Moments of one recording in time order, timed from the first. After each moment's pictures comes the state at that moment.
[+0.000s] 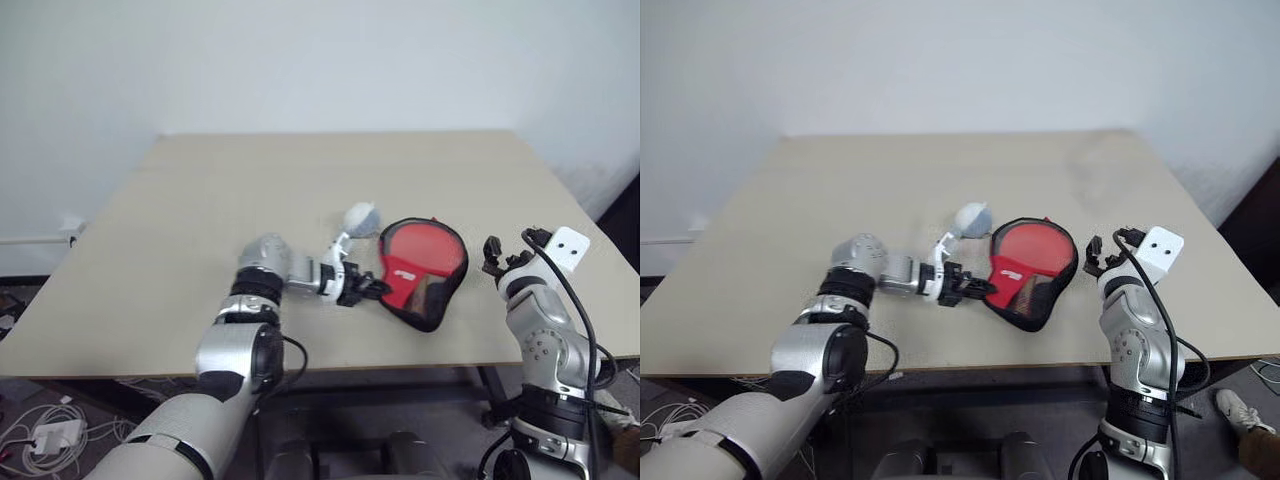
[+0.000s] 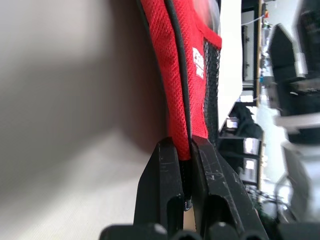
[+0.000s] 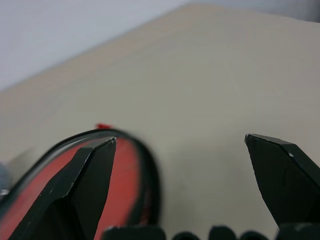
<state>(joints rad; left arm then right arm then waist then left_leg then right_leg) -0.99 0.08 0.28 0.85 -0.50 1.47 -0.54 -0.29 -0.11 -0.37 -0.21 0.37 0.67 -0.19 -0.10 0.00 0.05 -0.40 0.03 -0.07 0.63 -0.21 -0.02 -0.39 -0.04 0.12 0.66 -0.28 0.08</state>
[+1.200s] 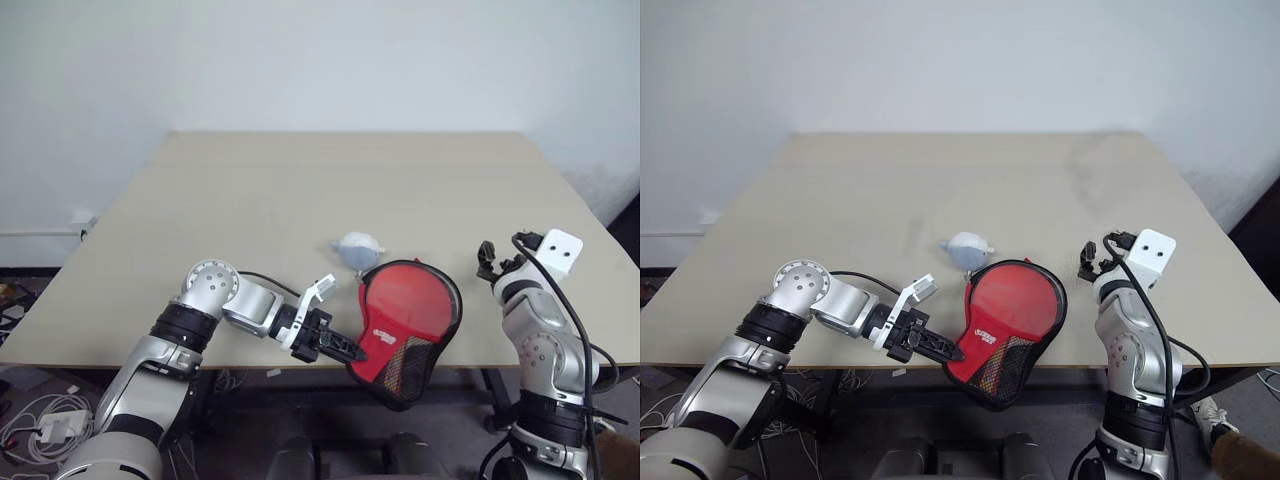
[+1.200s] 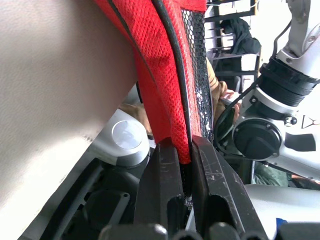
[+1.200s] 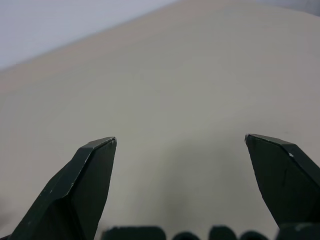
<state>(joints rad) -0.70 0.54 -0.33 0.35 -1.55 1.61 -0.24 -0.28 -0.10 -0.34 -0.28 0.34 0.73 -0.20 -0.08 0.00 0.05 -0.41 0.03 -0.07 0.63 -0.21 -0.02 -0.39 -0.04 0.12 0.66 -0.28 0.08</state>
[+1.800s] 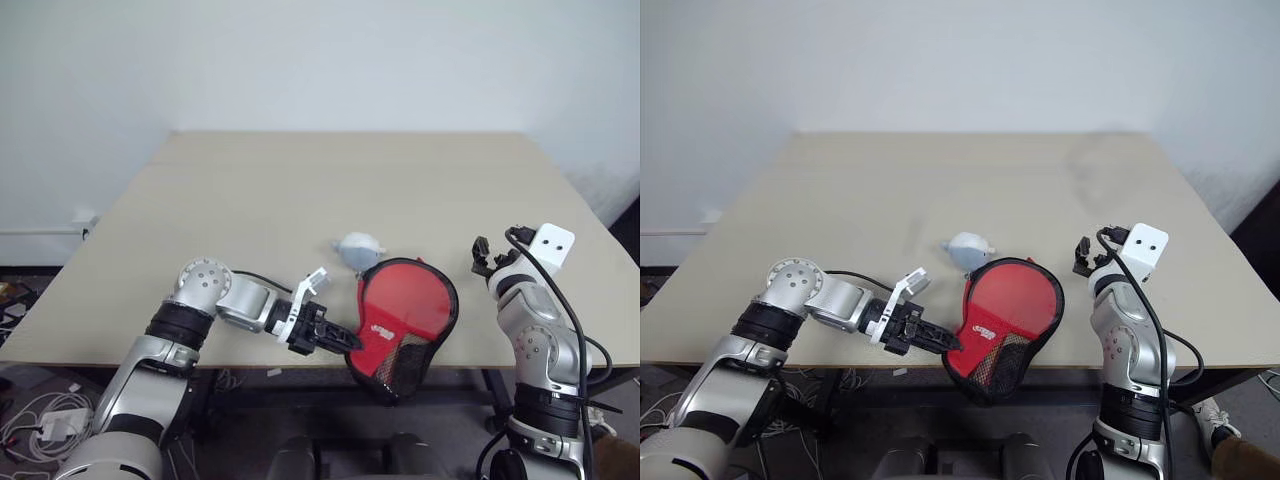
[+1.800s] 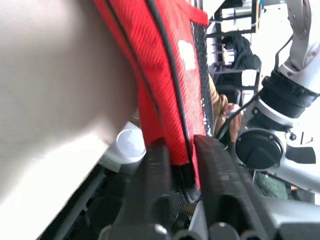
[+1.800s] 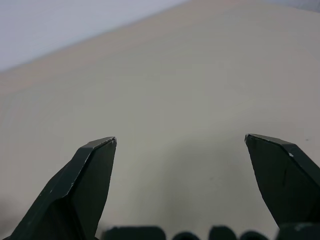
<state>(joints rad) -0.70 0.52 -0.25 0.41 -1.54 1.61 -0.21 -0.31 -0.10 -0.32 -0.23 0.32 0.71 -0.19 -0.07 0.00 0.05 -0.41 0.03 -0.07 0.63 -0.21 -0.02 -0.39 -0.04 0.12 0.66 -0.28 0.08</state>
